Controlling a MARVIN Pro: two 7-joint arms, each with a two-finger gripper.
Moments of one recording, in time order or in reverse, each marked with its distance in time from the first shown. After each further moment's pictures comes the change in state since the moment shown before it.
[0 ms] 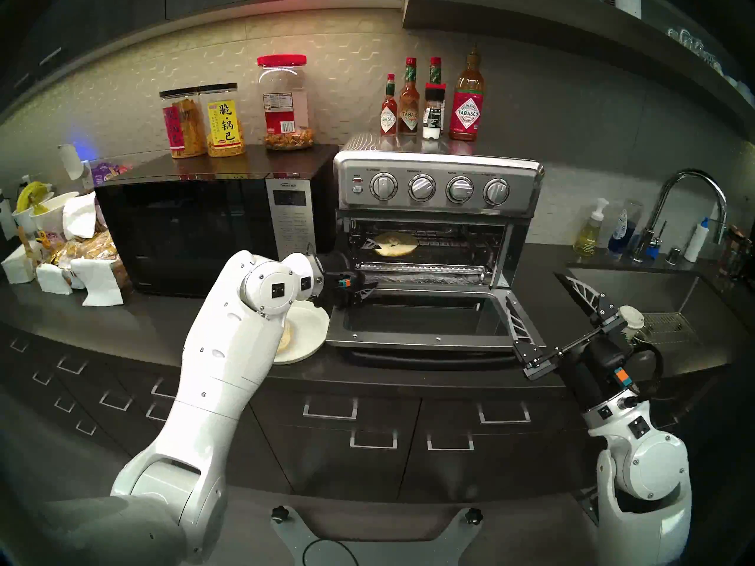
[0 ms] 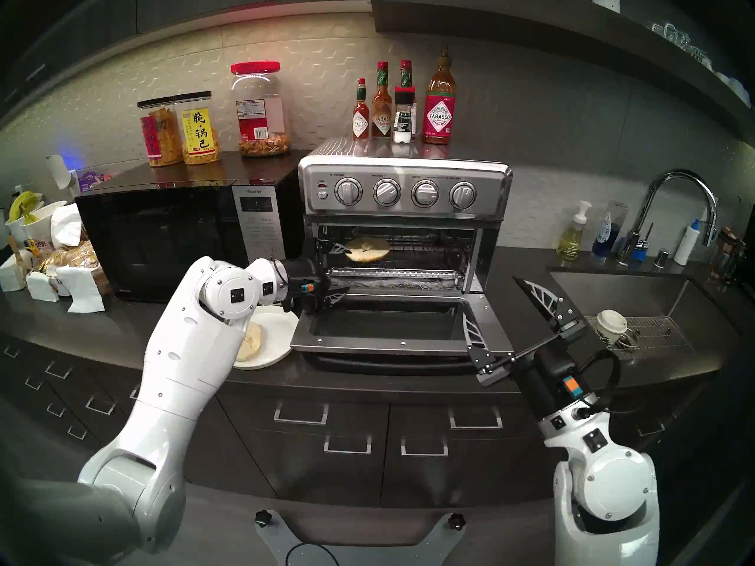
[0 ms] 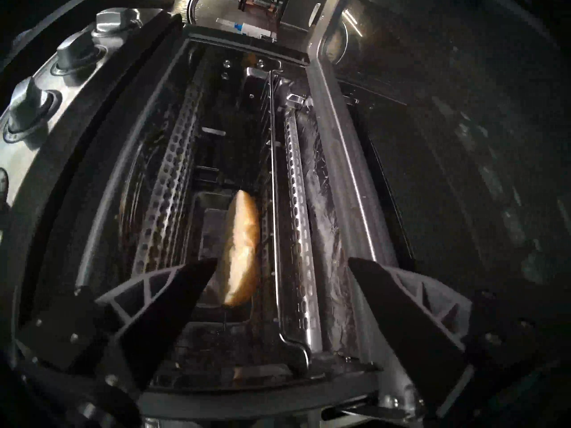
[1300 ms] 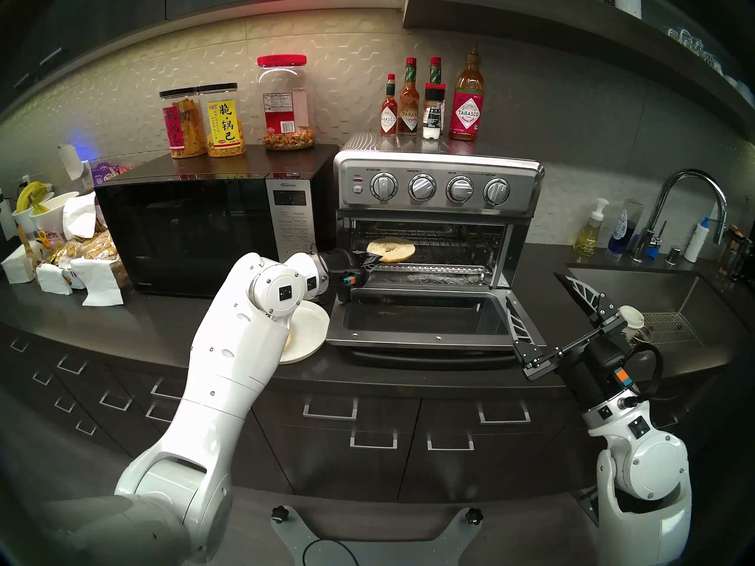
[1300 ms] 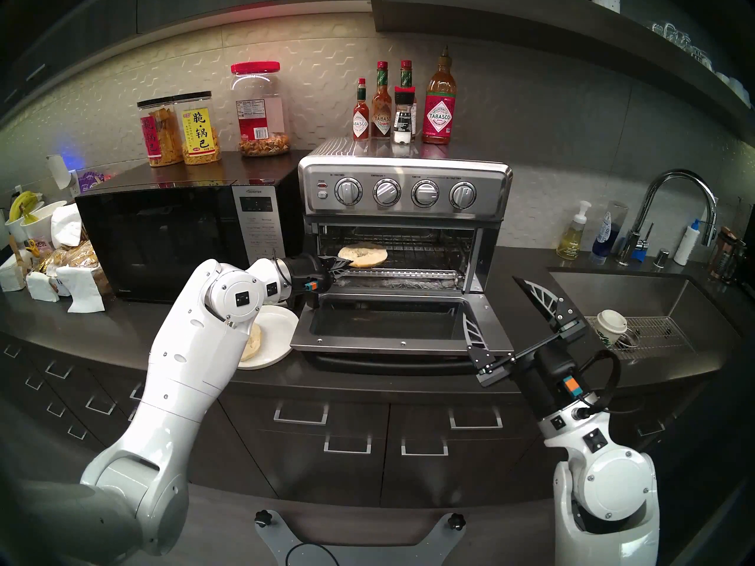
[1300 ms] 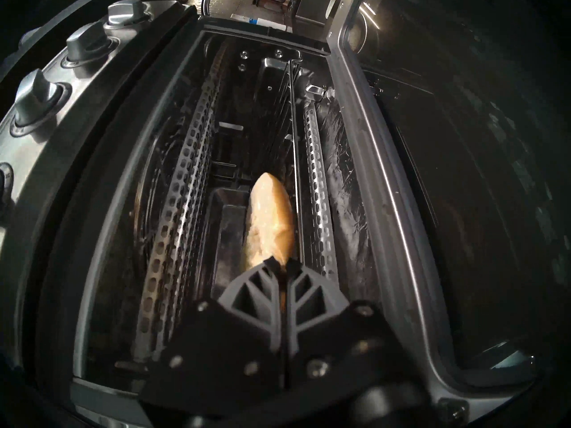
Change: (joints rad) left arm -0.051 -0.036 0.029 0.109 0.076 -0.009 0.139; right arm 0.000 0.000 0.000 0.000 0.000 0.000 0.000
